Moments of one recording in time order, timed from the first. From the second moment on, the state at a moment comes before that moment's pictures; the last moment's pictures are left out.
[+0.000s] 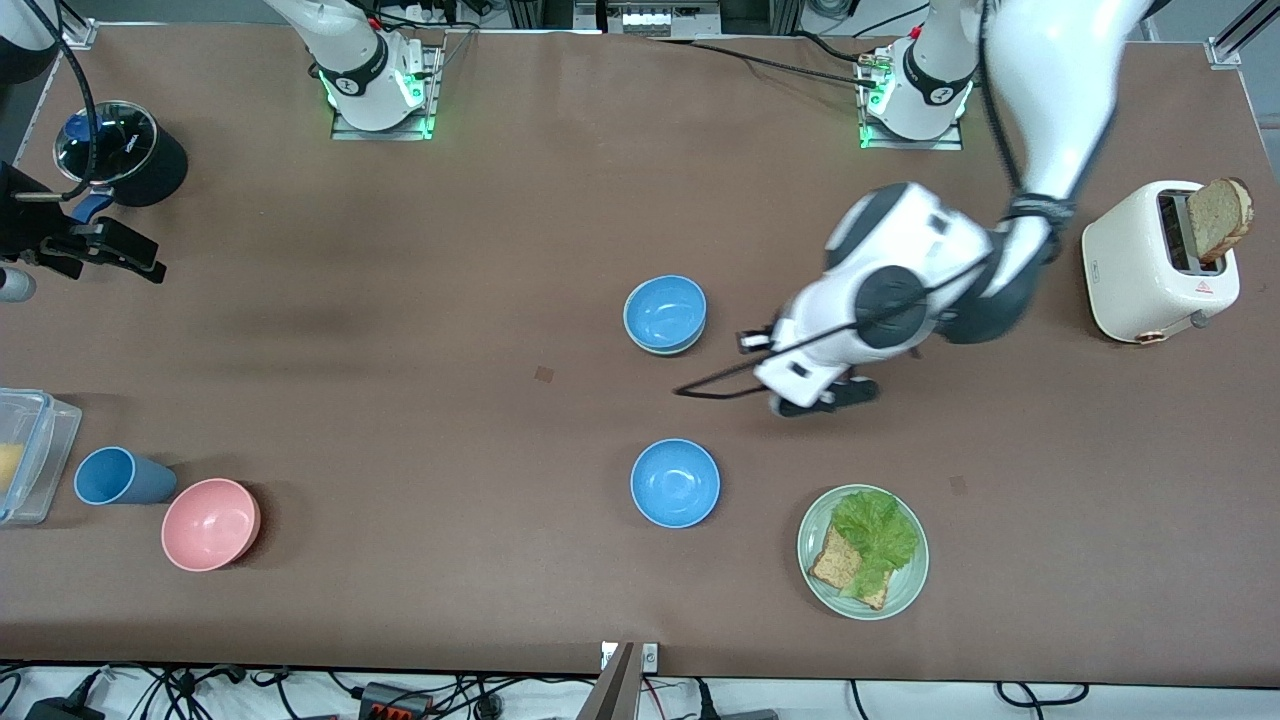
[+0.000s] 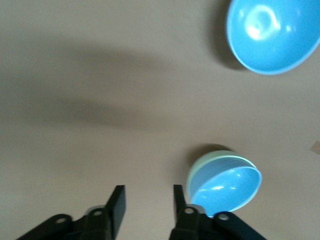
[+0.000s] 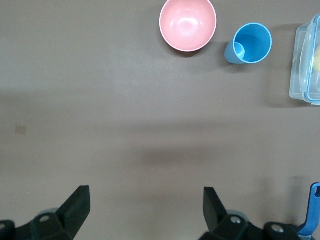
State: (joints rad) left arm 0.02 0.59 -0.56 -1.41 0.07 1.73 -0.72; right arm -0.05 0.02 -0.01 -1.68 -0.01 1.70 -0.02
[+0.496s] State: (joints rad) left arm 0.25 0.55 -0.55 -1.33 0.08 1.63 -0.40; right arm -0.05 0.02 -0.01 -1.68 -0.01 1.70 -0.02
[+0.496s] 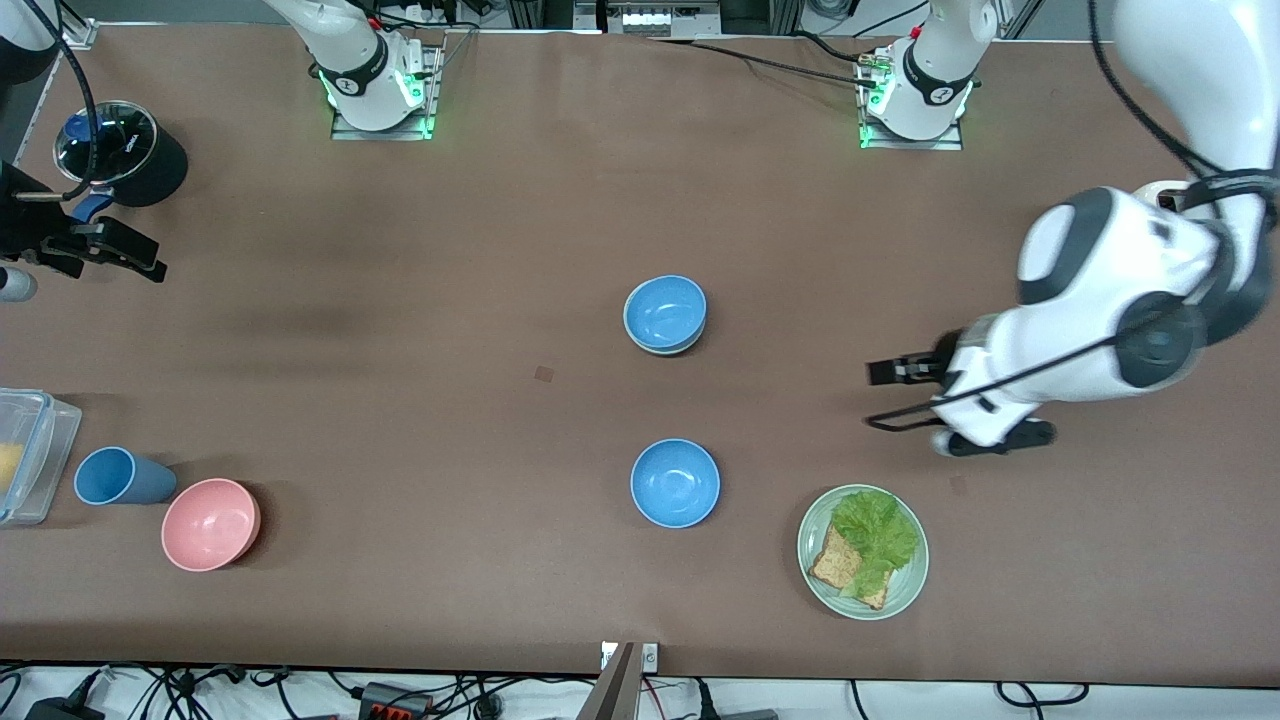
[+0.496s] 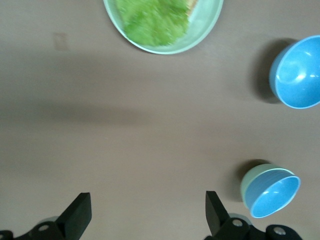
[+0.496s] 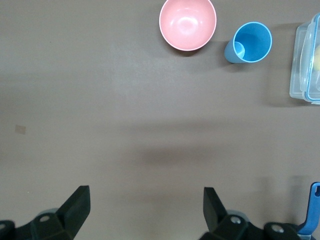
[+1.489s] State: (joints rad) left arm 0.39 0.35 -0.52 -1.26 0.25 1.49 -0.08; right arm -0.05 0.02 -0.01 -1.68 -0.01 1.70 -0.02
